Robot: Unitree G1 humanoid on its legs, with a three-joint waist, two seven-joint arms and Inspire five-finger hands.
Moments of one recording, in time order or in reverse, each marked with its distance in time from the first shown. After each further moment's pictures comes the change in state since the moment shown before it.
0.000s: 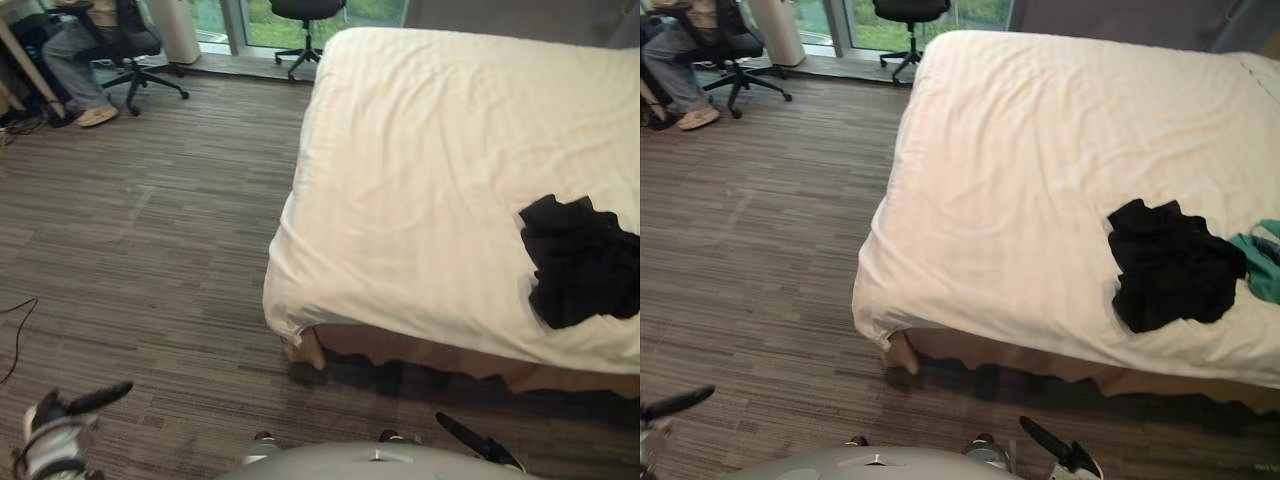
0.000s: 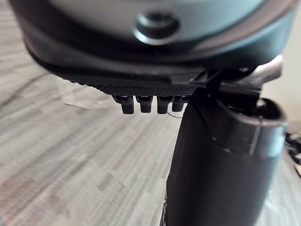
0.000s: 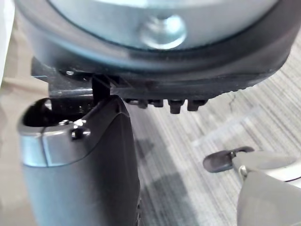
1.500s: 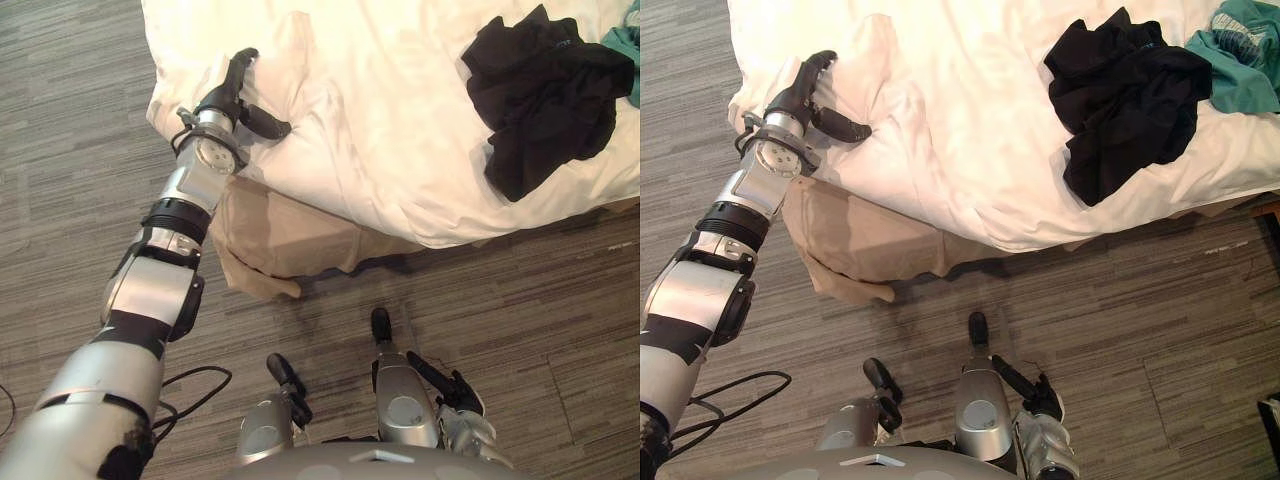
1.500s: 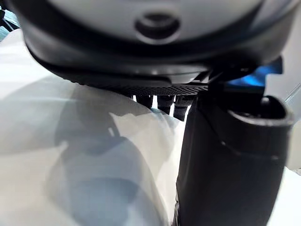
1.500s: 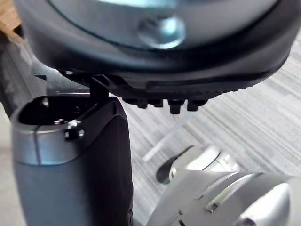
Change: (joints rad) left arm -1.171 -0.130 -0.922 -0.215 0.271 -0.030 0.056; right arm -0.088 0.150 0.127 -0.188 0.003 -0.067 -0.075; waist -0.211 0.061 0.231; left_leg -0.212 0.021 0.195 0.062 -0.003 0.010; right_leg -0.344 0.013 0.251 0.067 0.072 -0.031
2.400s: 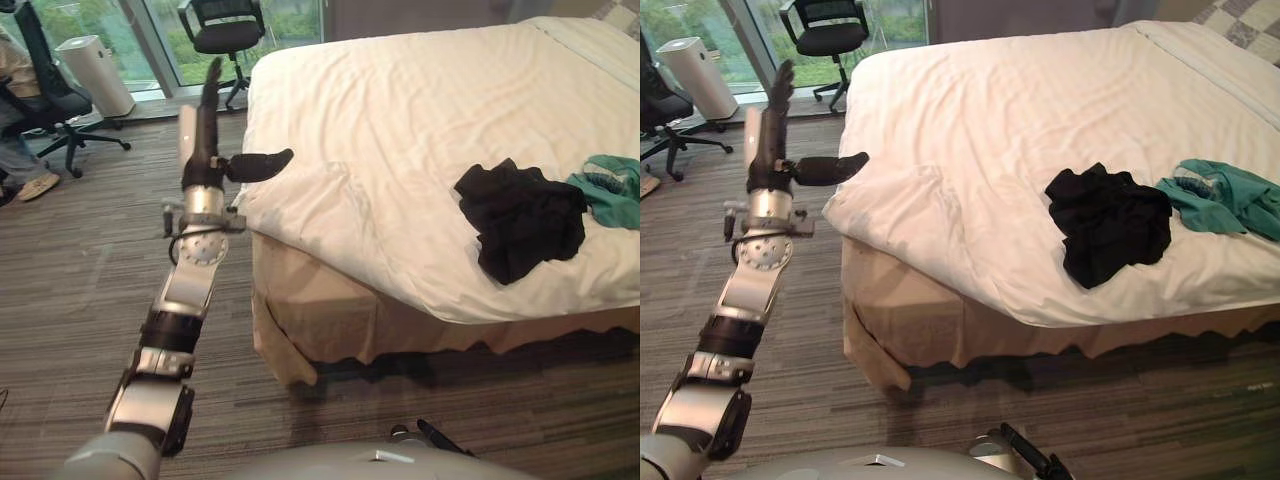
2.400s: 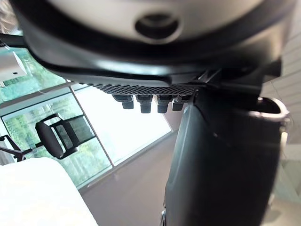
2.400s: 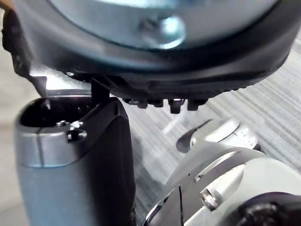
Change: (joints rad) left arm 0.554 -0.042 0.153 -0.649 -0.126 -0.157 0.153; right arm 0.138 -0.034 -0.079 0.138 -0.019 0.026 0.054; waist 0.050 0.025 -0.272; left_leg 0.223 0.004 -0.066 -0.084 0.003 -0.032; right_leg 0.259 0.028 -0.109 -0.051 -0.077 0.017
